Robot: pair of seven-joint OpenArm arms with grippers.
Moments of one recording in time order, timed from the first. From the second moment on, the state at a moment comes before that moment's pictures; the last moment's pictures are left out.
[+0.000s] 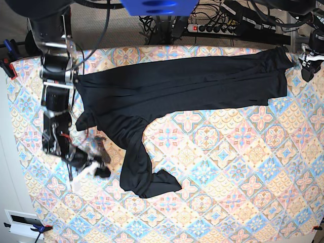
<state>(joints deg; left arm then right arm) 13.4 -10.3 -75.5 86.5 -52.0 -35.0 63.6 36.8 14.6 6.5 37.6 38.1 33.7 -39.4</state>
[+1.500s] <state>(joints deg) 13.4 -10.4 -75.5 86.5 -51.9 -35.0 63.5 42.7 7.0 6.3 25.6 22.2 25.3 -20.6</state>
